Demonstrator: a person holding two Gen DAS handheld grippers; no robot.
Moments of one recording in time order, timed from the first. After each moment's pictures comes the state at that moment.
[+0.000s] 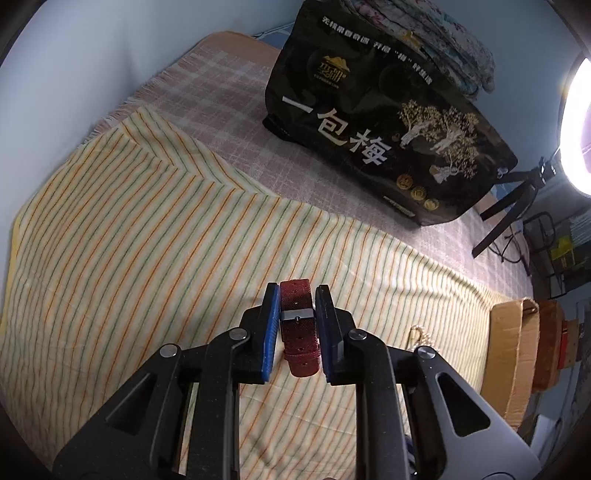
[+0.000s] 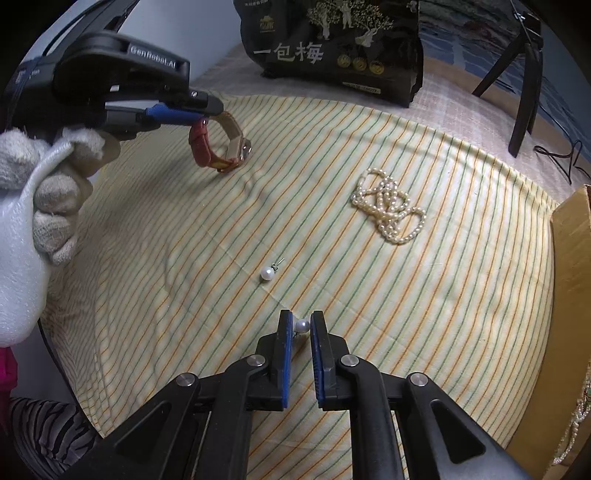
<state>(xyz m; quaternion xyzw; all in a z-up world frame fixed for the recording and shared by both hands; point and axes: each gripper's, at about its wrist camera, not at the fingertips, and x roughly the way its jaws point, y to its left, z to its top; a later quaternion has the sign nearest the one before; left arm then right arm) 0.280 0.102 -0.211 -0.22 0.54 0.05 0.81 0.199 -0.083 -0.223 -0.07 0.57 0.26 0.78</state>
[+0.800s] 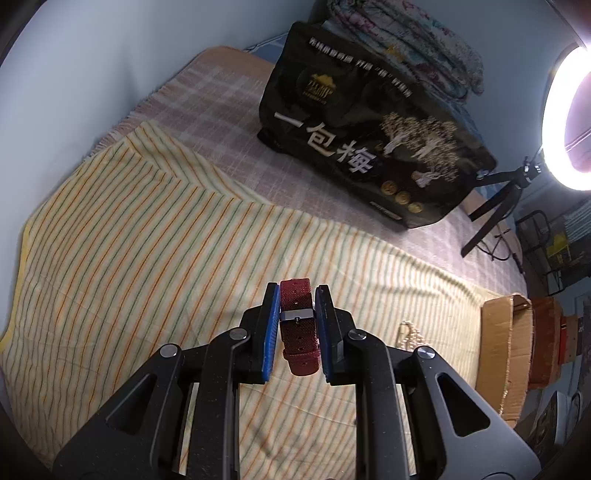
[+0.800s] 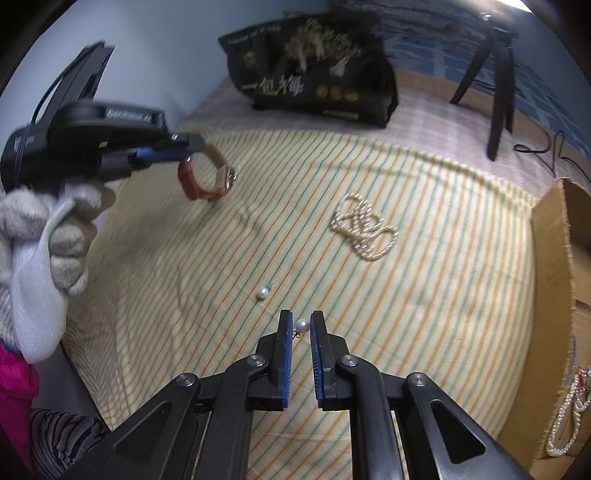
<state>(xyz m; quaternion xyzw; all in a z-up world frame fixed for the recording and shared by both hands) 0.271 0.104 -0.190 -0.22 0.52 0.03 0.83 0.200 -0.118 -0.195 -0.02 0.55 0.25 0.80</state>
